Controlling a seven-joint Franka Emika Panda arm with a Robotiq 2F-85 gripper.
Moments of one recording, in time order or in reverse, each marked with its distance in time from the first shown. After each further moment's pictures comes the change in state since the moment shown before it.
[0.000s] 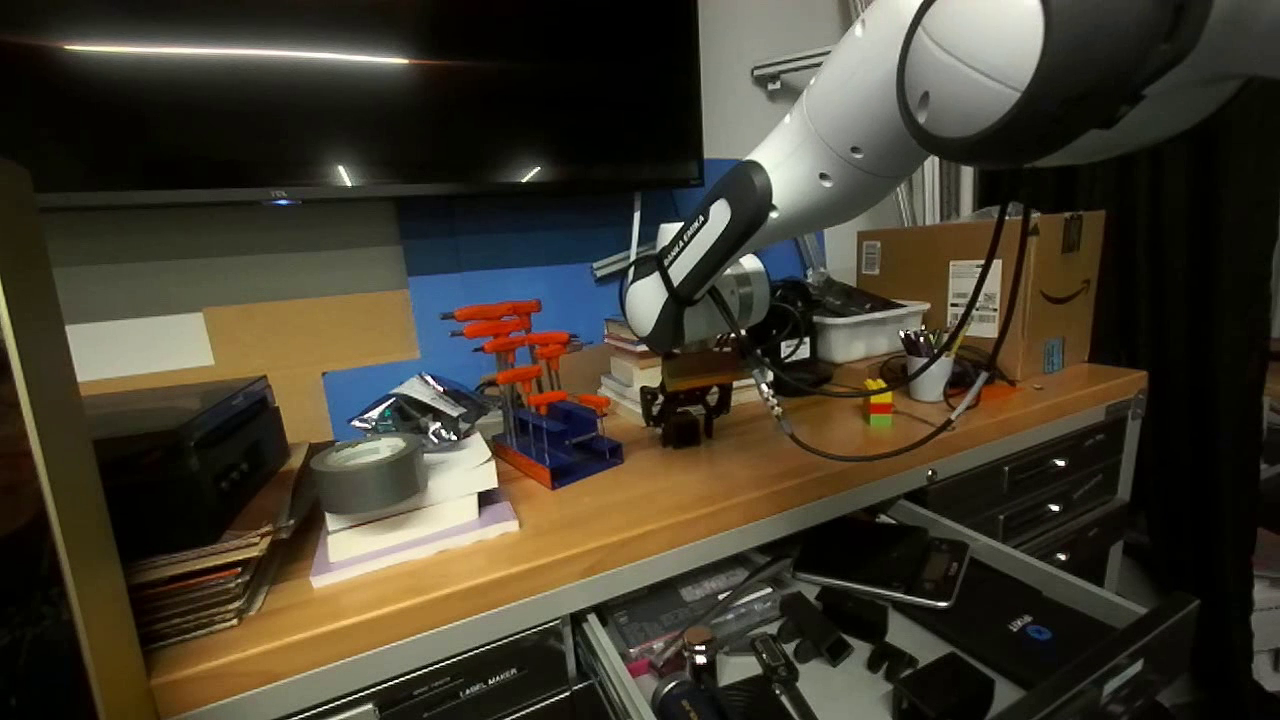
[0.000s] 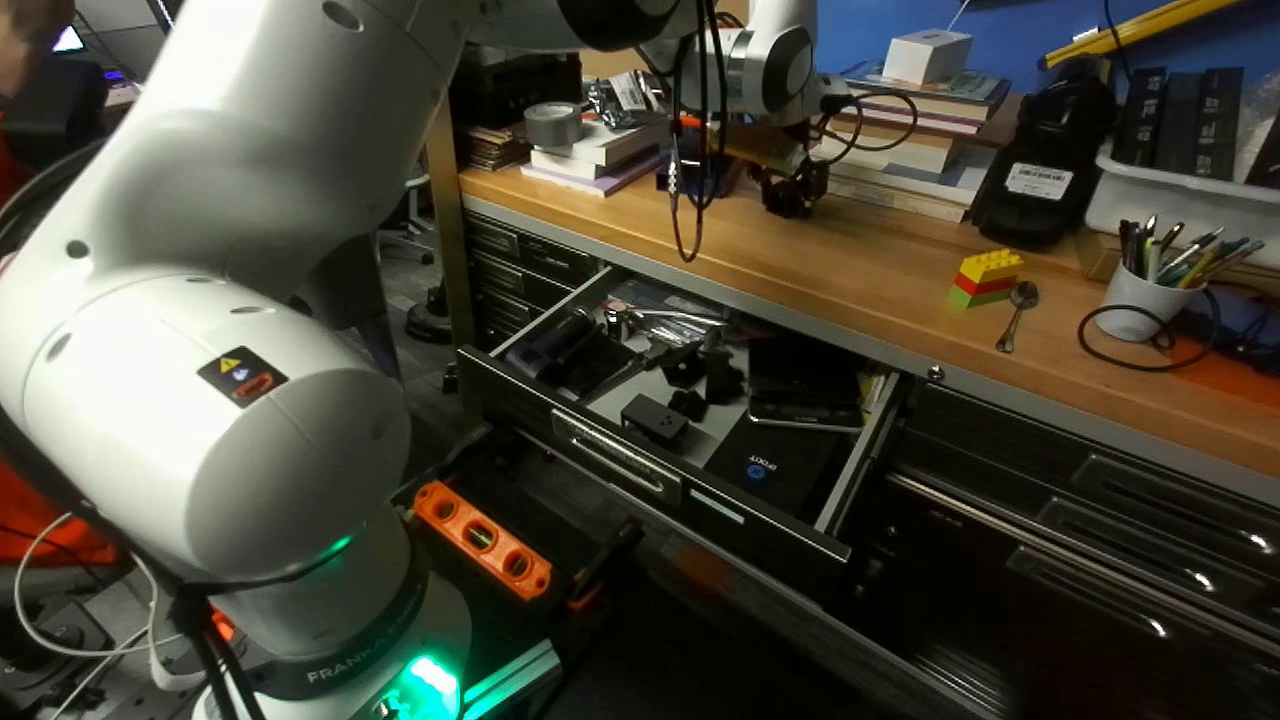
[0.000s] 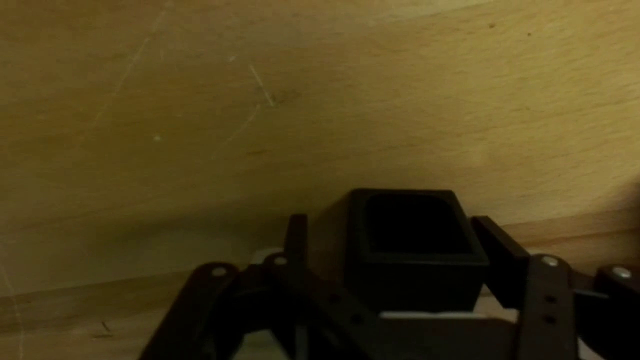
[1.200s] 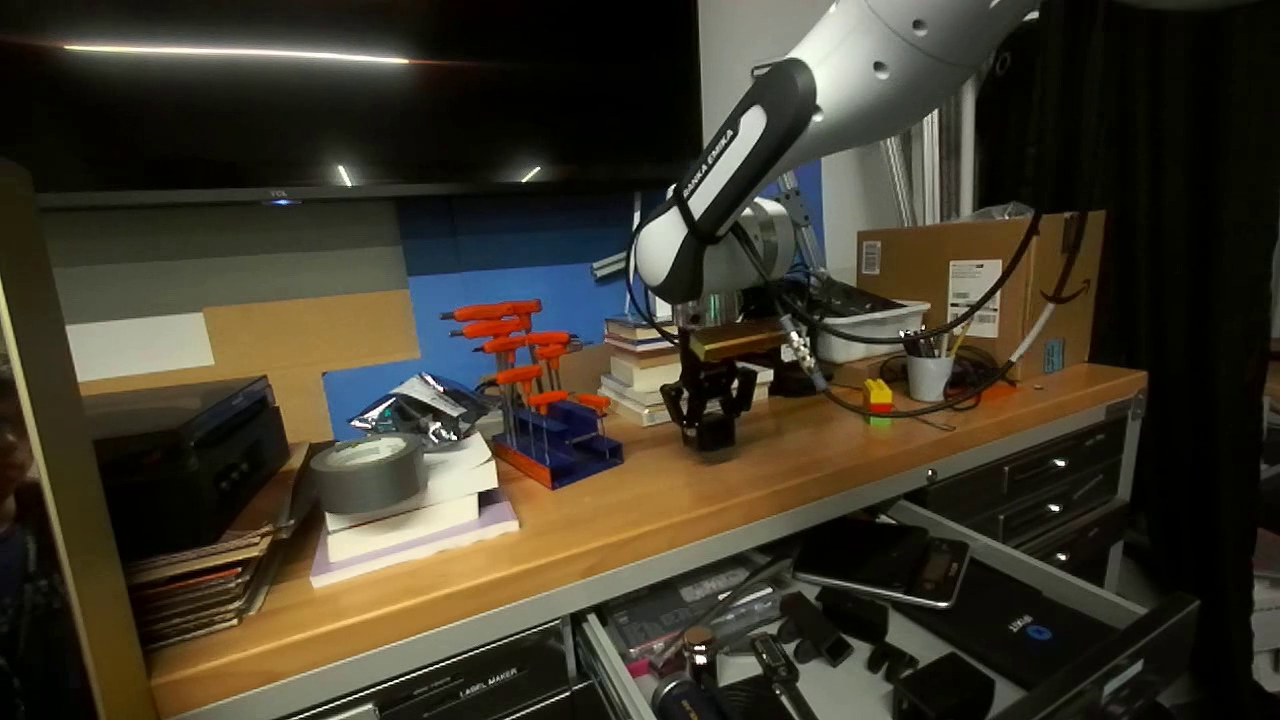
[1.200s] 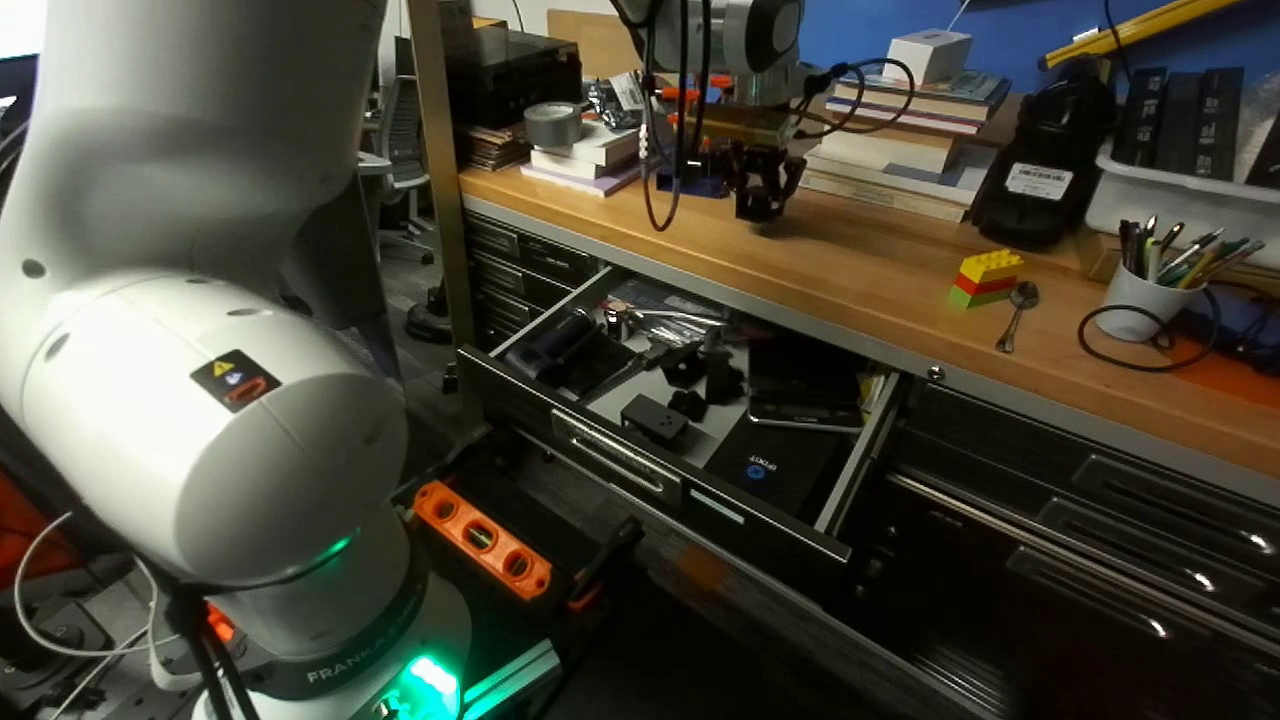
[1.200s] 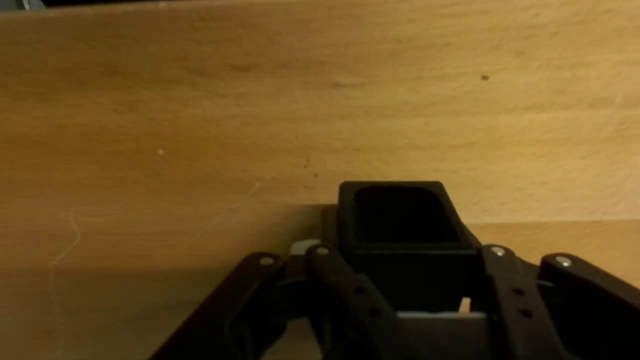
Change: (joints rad) arm -0.027 -0.256 0.063 -0.285 -0.027 -0.172 -0.139
